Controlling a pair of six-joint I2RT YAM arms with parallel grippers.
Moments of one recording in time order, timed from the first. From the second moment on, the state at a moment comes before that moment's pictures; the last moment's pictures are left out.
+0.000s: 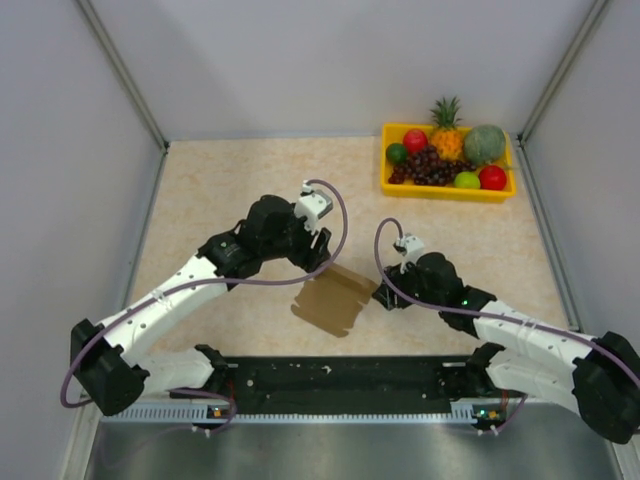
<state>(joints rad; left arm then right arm) -0.73 1.19 1.05 -0.44 0.14 -0.01 0.70 0.96 0.37 0.02 -0.15 0.38</state>
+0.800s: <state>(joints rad) -0.72 1.20 1.00 -0.41 0.15 0.03 0.65 1.28 0.66 0.03 -0.25 0.03</state>
